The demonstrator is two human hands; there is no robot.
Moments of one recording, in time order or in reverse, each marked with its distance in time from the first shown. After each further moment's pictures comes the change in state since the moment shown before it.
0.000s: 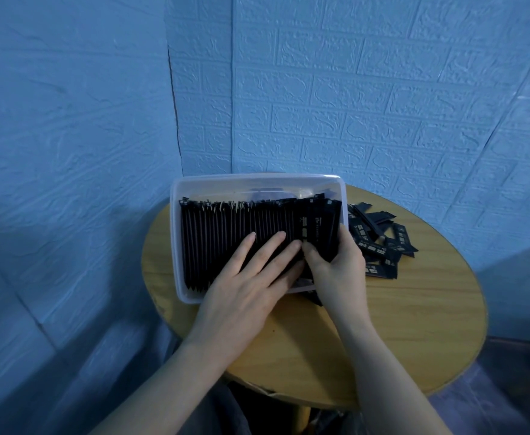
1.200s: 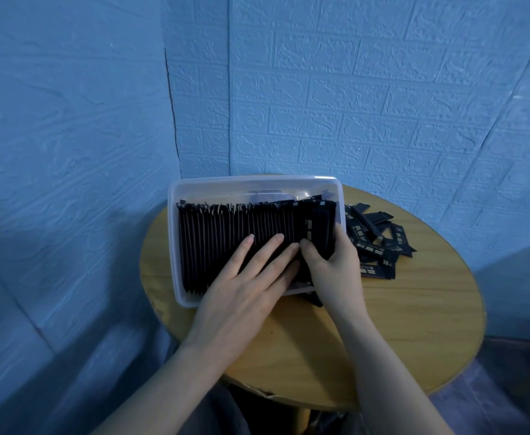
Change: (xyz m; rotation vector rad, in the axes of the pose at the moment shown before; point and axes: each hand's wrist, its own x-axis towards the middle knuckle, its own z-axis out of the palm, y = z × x) left_hand 0.000 0.001 -0.003 0.008 0.028 -0.009; right_hand 0.006 0.001 0.001 0.038 -0.025 0.063
